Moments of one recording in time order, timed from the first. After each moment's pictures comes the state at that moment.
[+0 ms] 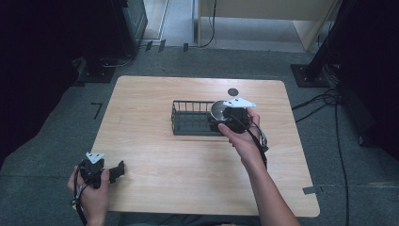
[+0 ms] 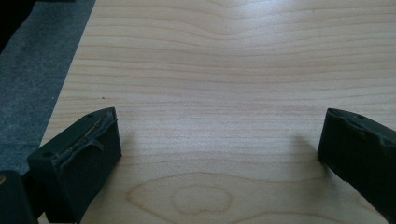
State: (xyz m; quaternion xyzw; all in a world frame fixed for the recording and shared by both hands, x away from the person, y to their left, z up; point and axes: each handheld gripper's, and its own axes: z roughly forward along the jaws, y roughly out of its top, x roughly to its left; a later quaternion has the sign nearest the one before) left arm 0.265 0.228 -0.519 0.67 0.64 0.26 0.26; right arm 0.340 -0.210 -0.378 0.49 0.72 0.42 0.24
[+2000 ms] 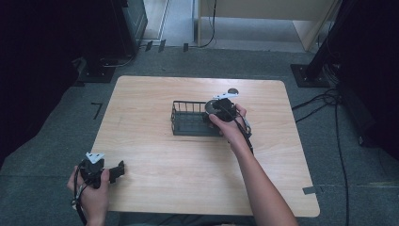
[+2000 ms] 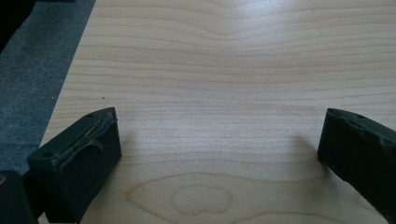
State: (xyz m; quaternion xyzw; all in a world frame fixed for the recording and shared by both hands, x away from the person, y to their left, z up) left arm 0.265 0.228 -0.519 0.67 0.64 0.26 0.26; right arm 0.417 -0.193 -0.441 0.53 0.74 0.36 0.19
